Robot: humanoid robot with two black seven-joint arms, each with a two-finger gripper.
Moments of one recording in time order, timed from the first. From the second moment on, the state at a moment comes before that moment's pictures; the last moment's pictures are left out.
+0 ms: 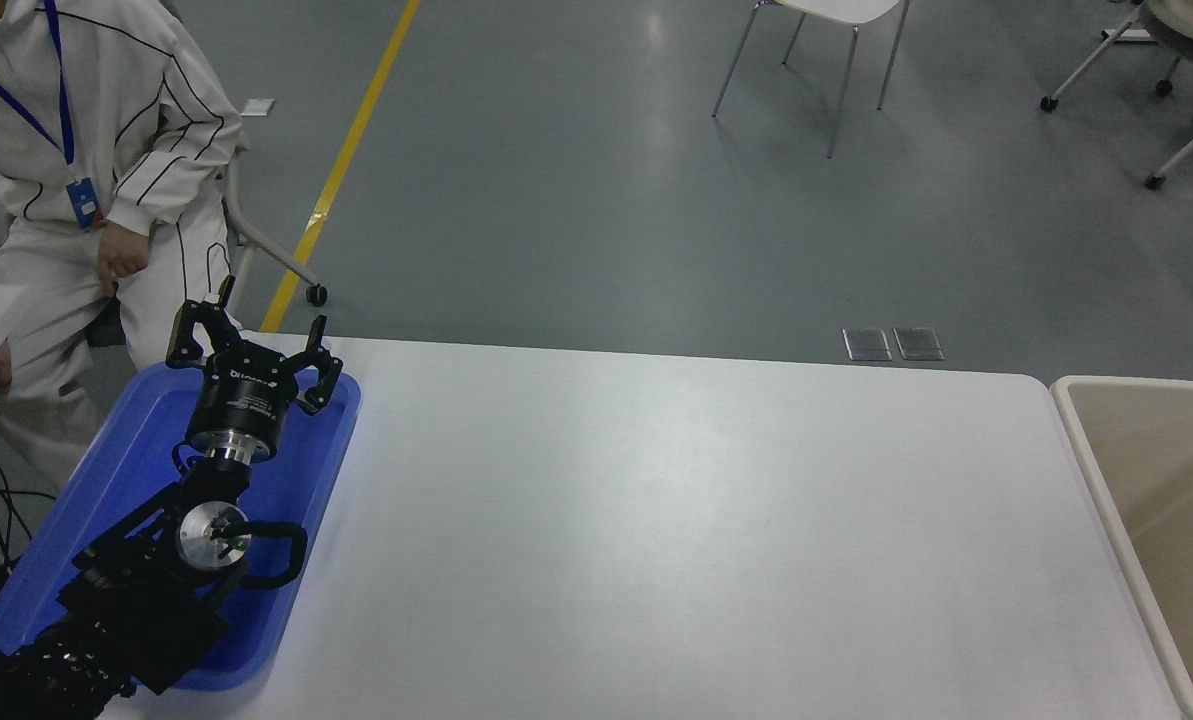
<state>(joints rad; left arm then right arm) -0.62 0.18 -0.87 -0.41 -0.09 -0.57 -0.51 0.70 -0.69 -0.28 0.34 -0.16 -0.15 -0.06</state>
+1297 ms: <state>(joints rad) -0.62 0.18 -0.87 -0.41 -0.09 -0.57 -0.51 0.50 -0.69 0.88 0.77 -0.14 -0.01 0.04</state>
